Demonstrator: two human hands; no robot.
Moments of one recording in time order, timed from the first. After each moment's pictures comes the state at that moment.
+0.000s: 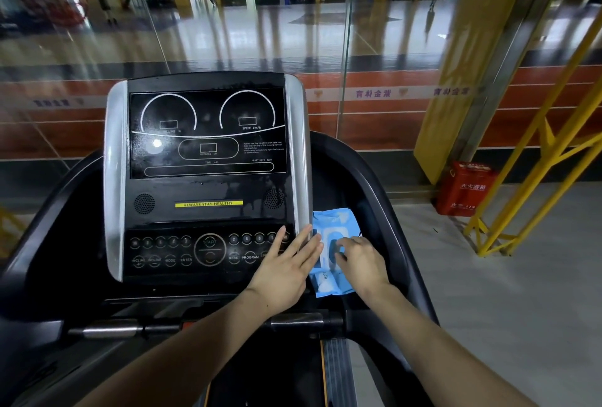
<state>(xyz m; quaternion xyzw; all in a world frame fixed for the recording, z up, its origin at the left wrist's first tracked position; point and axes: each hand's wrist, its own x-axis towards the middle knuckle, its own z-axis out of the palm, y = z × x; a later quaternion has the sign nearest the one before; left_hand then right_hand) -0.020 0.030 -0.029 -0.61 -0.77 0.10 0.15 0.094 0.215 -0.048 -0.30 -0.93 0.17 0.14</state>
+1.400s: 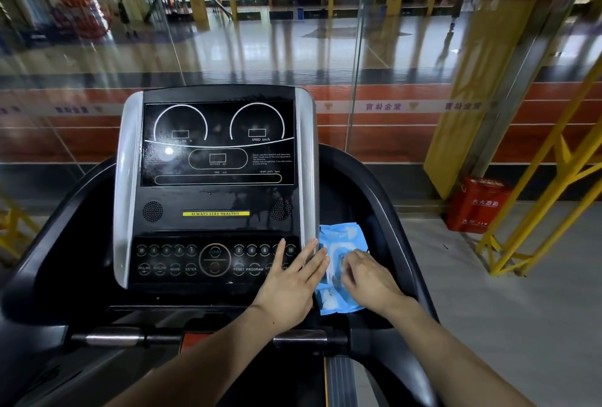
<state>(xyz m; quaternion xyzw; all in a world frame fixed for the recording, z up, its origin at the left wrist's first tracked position) -0.014 0.031 -0.032 -0.60 -0.79 0.09 0.13 0.100 0.232 -0.047 -0.17 -0.96 0.18 0.09</state>
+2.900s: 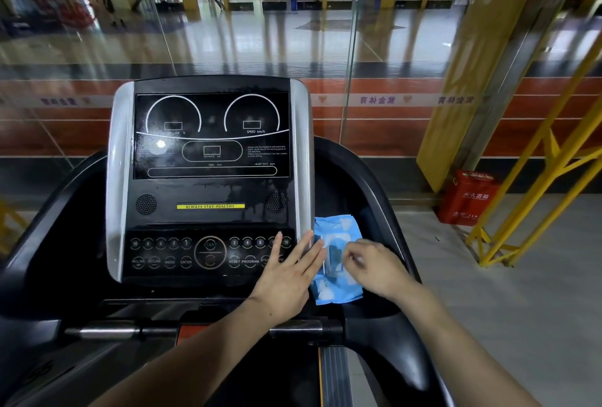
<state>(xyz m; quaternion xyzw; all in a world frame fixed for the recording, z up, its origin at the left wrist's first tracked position) -0.009 0.033 -0.025 -0.60 -0.79 0.10 0.10 0.122 0.234 -0.001 -0.19 -0.95 0.25 0.08</state>
